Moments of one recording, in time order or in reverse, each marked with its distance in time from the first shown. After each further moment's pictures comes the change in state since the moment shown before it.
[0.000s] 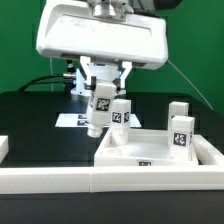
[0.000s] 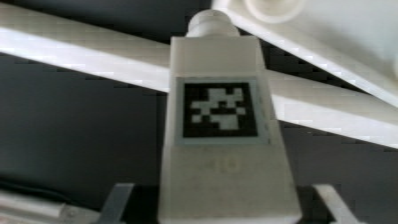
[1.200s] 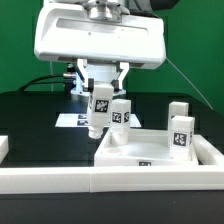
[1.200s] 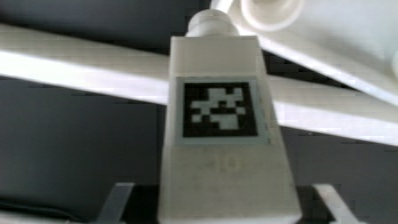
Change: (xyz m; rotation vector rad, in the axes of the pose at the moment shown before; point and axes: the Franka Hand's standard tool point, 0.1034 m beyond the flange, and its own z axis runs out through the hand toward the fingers) arm -0.003 -0.001 0.003 0.043 -0.030 0.064
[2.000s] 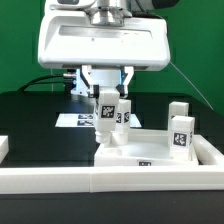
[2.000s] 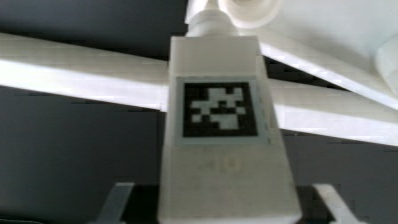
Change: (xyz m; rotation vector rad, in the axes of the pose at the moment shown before) arm 0.004 -0.007 0.008 0.041 -0.016 0.006
